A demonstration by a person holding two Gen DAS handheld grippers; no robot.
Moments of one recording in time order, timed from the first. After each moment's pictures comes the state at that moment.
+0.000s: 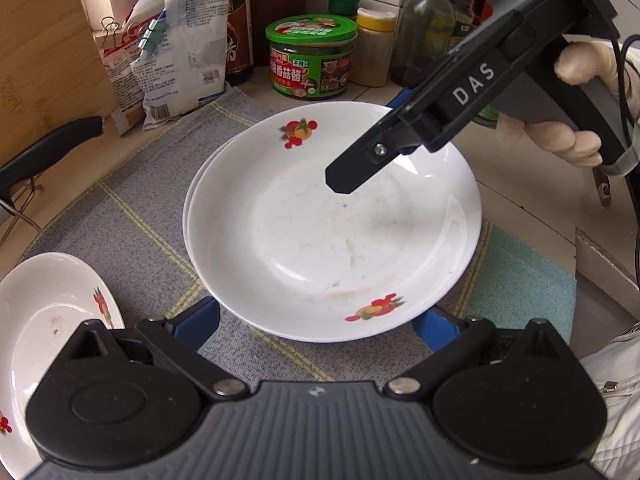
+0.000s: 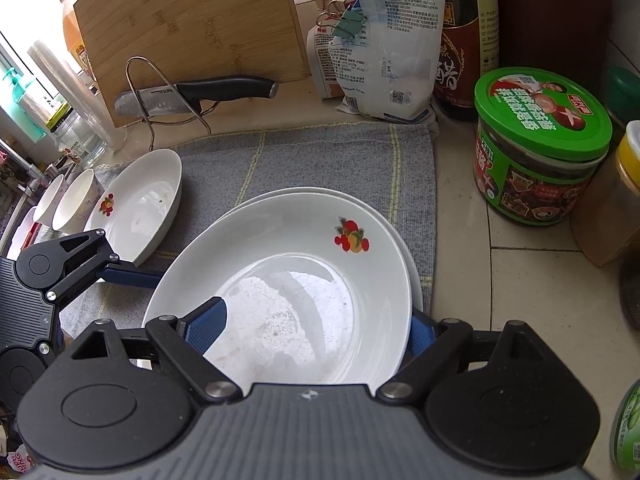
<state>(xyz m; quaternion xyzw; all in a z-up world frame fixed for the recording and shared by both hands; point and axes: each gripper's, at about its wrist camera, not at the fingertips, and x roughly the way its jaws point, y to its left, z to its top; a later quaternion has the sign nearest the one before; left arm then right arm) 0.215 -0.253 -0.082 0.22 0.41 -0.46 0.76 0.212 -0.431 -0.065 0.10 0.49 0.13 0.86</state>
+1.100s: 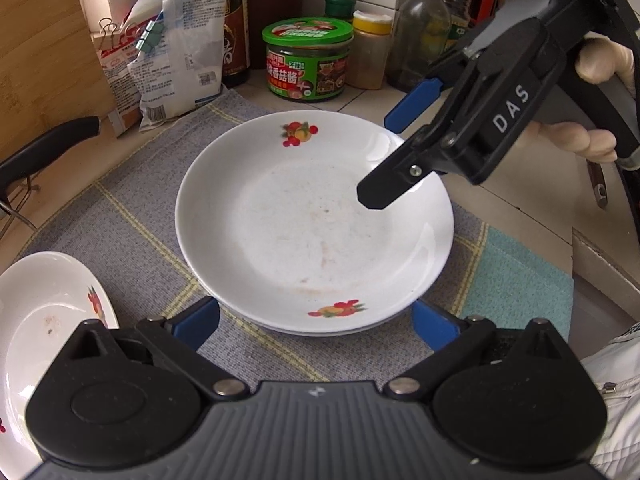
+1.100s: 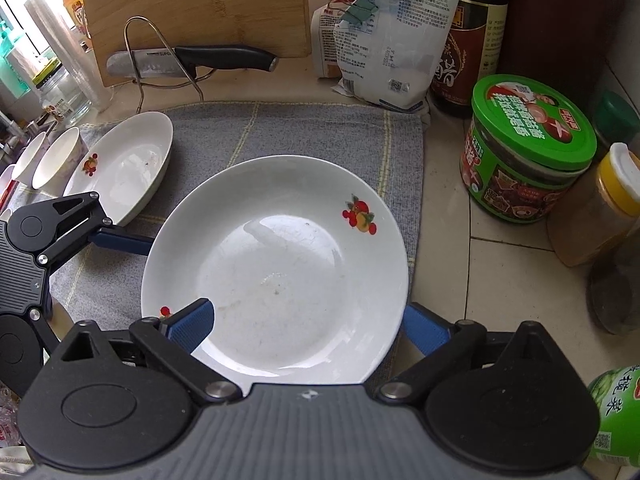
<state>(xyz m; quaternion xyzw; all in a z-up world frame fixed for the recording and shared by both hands) 0.211 -0.253 -0.079 0.22 0.40 -0.46 0.76 0.205 -0.417 -0.058 0.03 0.51 0.11 0.85</state>
